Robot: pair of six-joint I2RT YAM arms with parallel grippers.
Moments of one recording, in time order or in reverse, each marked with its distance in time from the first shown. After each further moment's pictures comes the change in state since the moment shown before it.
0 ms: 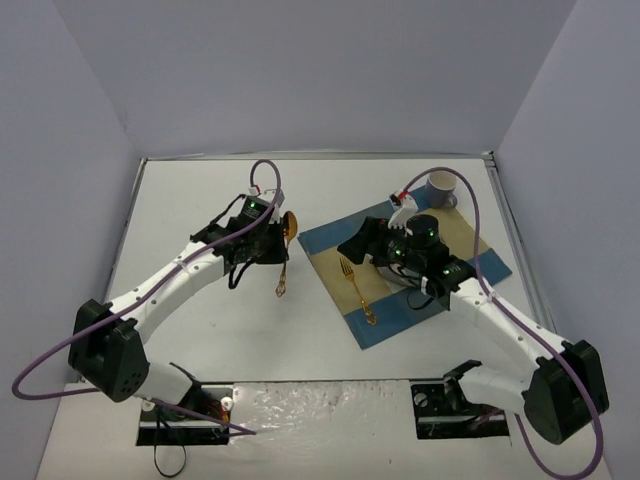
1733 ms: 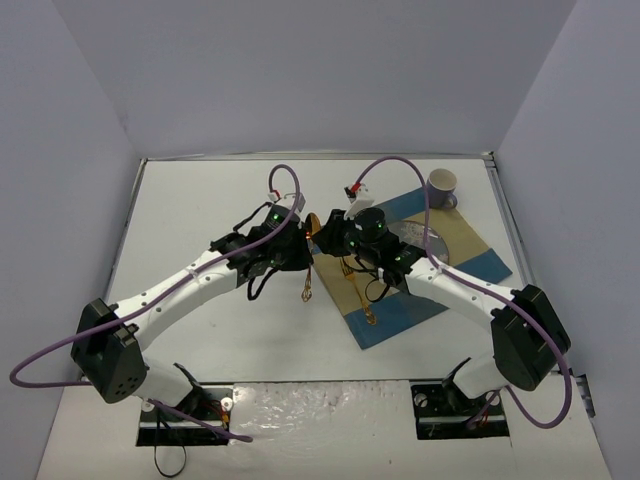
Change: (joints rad) left arm -0.189 0.004 0.027 0.073 -0.083 -0.170; right arm 0.227 0.332 0.180 0.173 0.260 -0.004
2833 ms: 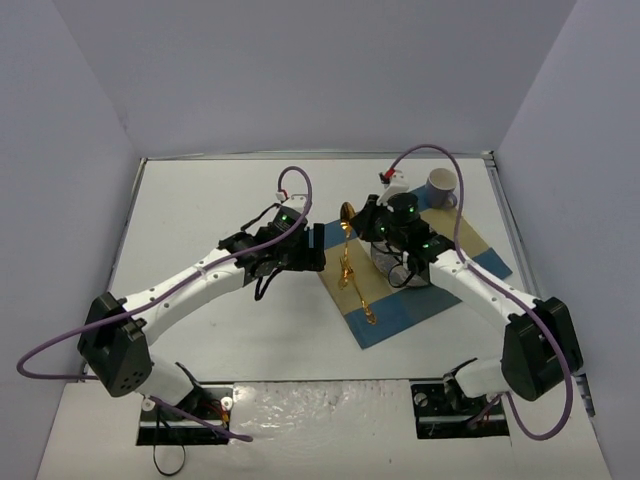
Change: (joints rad) left arm -0.028 0.039 0.019 -0.008 -0.074 0.064; right arm -0.186 -0.067 0.003 -0.104 -0.017 -0.096
